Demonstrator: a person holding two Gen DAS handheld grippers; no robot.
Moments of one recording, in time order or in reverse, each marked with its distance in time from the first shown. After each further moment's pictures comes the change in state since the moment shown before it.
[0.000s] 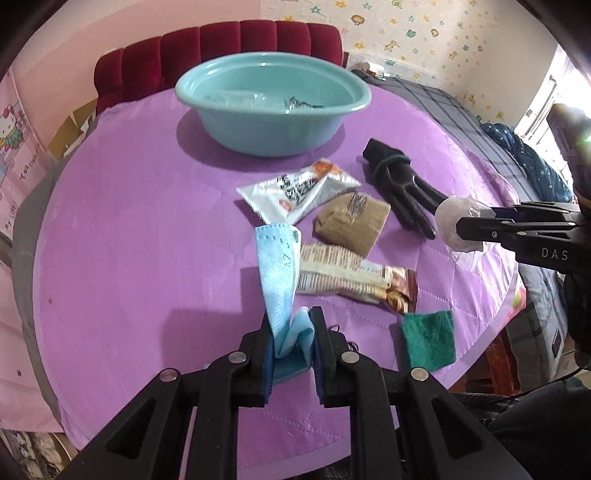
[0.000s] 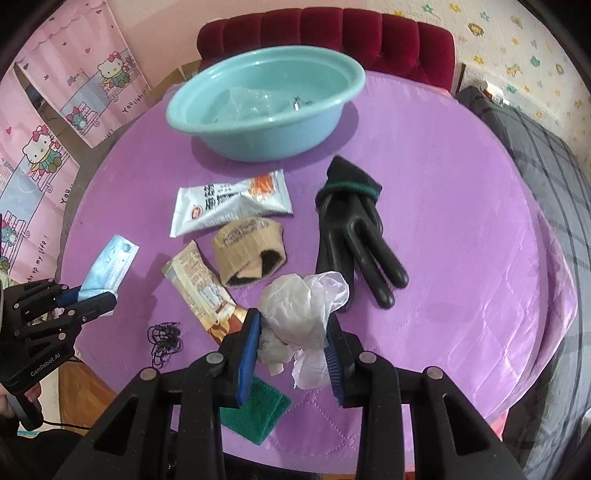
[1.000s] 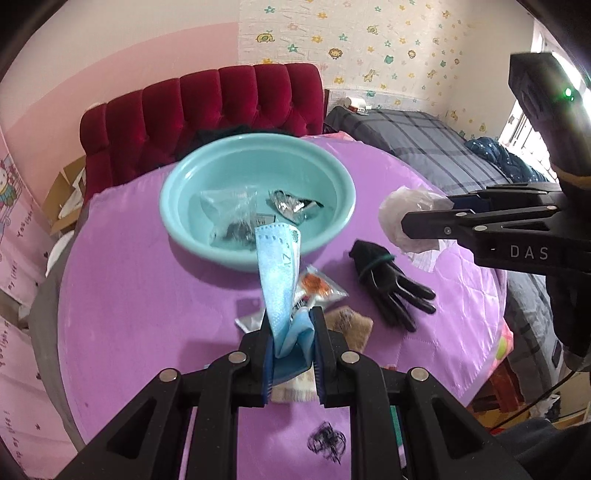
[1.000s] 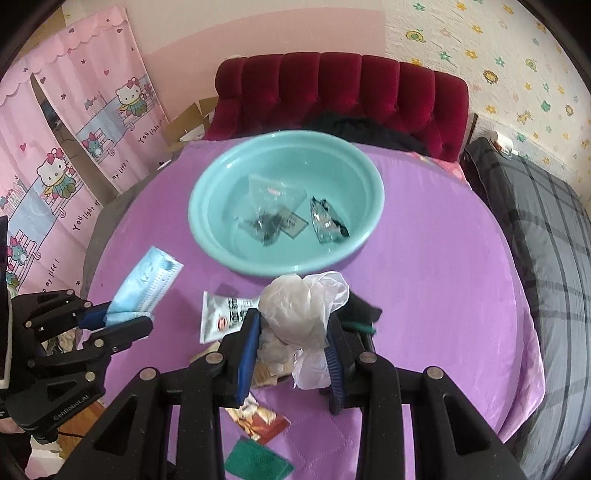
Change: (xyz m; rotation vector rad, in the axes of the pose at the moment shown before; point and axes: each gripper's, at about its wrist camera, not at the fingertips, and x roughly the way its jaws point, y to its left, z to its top) left arm -0.031 -0.011 0.113 0.091 -0.120 -0.009; right arm -0.050 0.011 0.111 -0.061 -0.126 0.017
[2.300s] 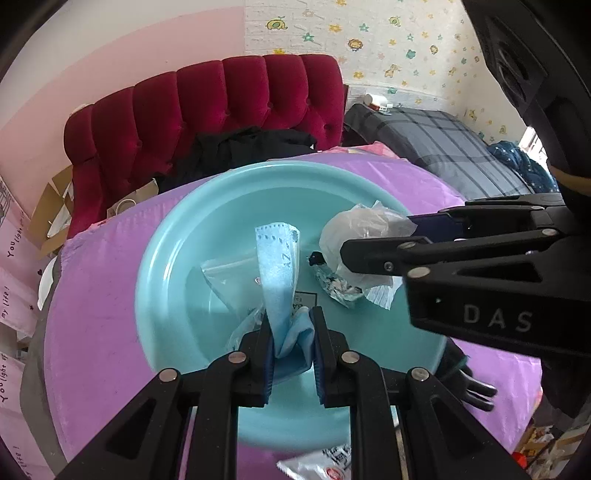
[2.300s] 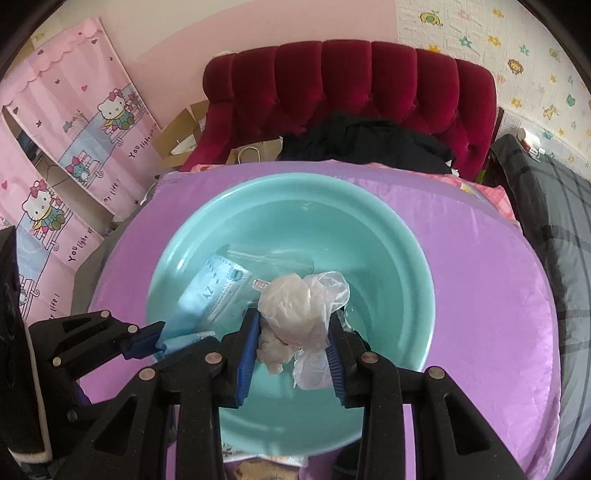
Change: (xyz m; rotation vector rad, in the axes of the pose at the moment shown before) left arm 0.118 0.051 0.110 -0.012 0.036 0.018; right arm 0.123 -0.021 0.136 0.055 0.049 0.058
